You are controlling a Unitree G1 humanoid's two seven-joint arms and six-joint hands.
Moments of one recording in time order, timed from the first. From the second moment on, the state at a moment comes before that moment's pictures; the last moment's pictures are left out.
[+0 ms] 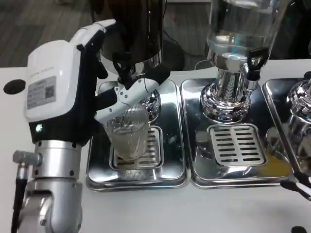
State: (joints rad) left arm -0.01 0.24 -0.20 -0.51 0.88 0.23 0.14; right arm 0.73 -0.40 -0.23 0.01 -0.24 -0.93 0.07
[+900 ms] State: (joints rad) left arm -0.02 0.19 -0.22 -0.46 0.91 0.26 0.07; right arm 0.74 -0.40 -0.25 0.05 -0.21 -0.97 0.07
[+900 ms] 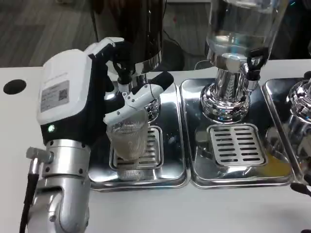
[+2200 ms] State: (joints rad) left arm 0.10 0.18 -0.17 -0.49 0.83 0.14 0.13; right arm 0.74 -0.40 -0.25 0.03 -0.21 -0.97 0.10
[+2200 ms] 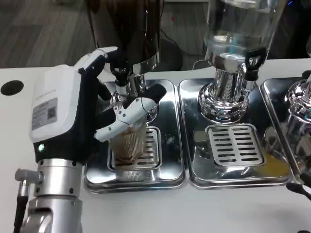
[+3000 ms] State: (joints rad) left arm 0.10 0.18 -0.16 -0.47 0.82 0.13 0.14; right arm 0.74 -0.40 -0.25 0.03 -0.21 -0.95 0.10
